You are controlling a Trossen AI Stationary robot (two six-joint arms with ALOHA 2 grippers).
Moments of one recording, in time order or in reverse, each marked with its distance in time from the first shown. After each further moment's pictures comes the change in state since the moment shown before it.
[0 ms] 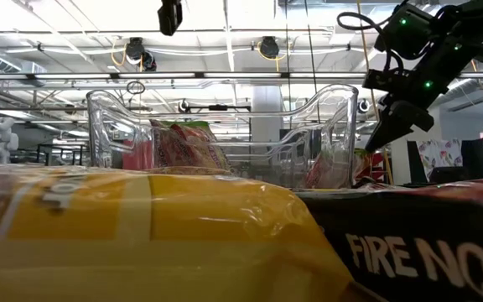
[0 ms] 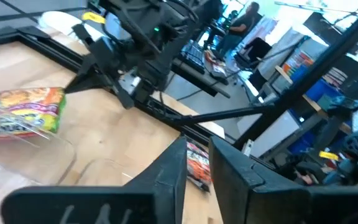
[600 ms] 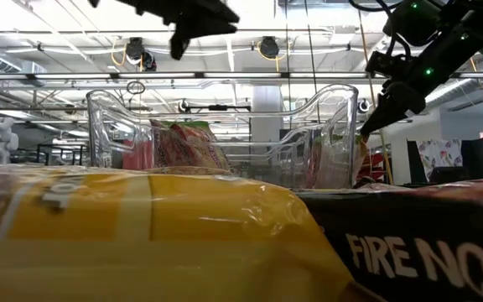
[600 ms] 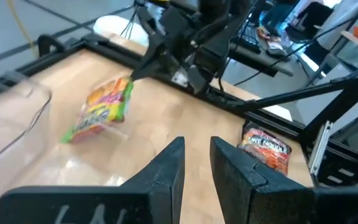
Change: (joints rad) left arm 0.101 0.085 0.015 -0.066 -0.028 0.199; right arm 0.000 -0.099 0.000 0.038 0.000 0.047
